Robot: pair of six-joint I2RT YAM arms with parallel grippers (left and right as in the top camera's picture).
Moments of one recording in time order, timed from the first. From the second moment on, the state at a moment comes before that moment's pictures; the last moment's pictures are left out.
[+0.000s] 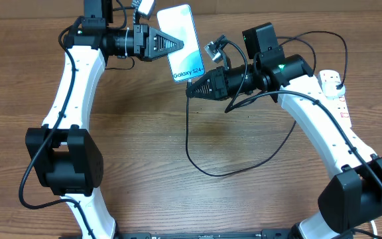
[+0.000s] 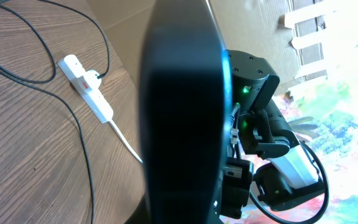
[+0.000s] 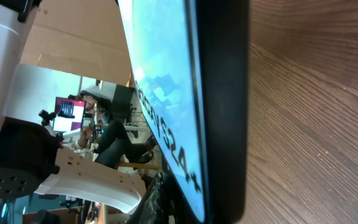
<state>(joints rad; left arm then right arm) -0.06 2.02 1.85 -0.73 1.53 -0.23 0.35 1.75 1.54 -0.74 -1.11 0.28</state>
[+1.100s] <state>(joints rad) -0.08 2.02 1.85 -0.72 1.53 -0.23 0.33 1.75 1.54 -0.77 -1.13 0.28</state>
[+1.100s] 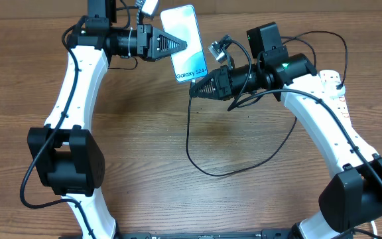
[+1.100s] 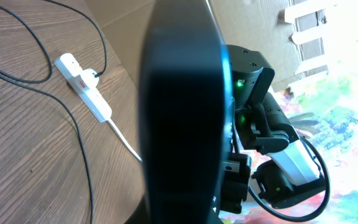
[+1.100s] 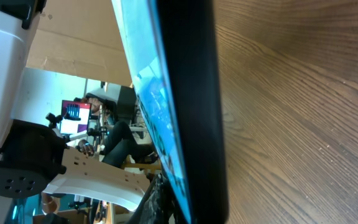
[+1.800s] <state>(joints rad) -0.09 2.02 1.85 -0.72 1.53 -0.23 0.30 1.75 1.54 -0.86 -1.16 0.18</state>
